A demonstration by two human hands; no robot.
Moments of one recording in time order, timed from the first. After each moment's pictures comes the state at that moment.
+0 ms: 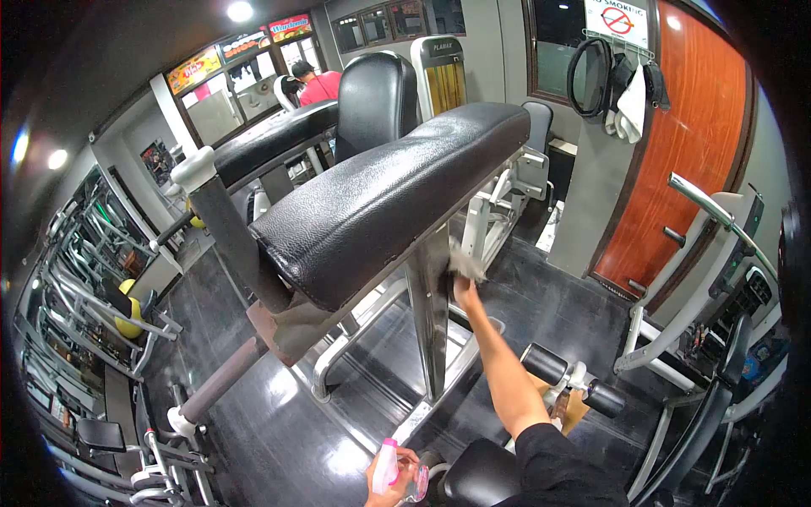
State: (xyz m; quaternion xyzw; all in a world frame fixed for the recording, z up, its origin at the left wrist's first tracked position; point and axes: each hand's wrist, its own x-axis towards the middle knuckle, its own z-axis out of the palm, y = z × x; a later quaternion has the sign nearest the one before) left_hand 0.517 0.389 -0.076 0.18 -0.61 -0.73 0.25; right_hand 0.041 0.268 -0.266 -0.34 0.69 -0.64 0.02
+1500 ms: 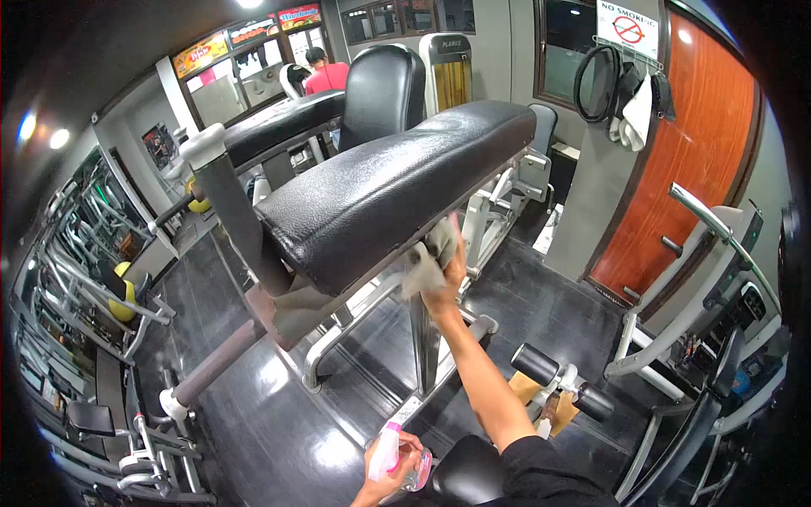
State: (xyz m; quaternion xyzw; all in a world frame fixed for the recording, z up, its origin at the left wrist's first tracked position) left_hand 0.497 0.392 -0.055 0.13 -0.60 -0.75 0.25; right_hand 0.193 0.300 -0.008 -0.32 0.46 -0.79 -0.25
